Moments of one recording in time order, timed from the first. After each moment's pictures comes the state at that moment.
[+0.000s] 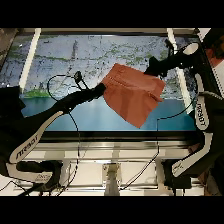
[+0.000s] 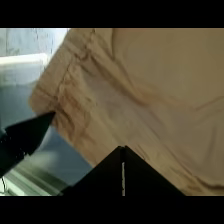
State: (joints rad) left arm -0.48 -1.57 1.01 -2.26 0.21 1.29; right arm -0.04 -1.81 1.77 -0.88 1.37 1.54
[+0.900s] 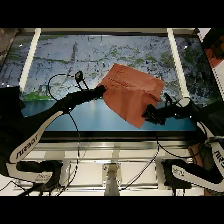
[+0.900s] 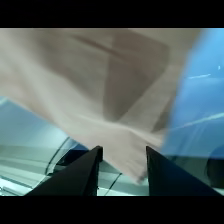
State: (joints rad) left arm -0.47 -1.57 1.01 -2.17 0.24 1.29; right arm -0.03 -1.26 0.65 -0.87 1.02 1.64
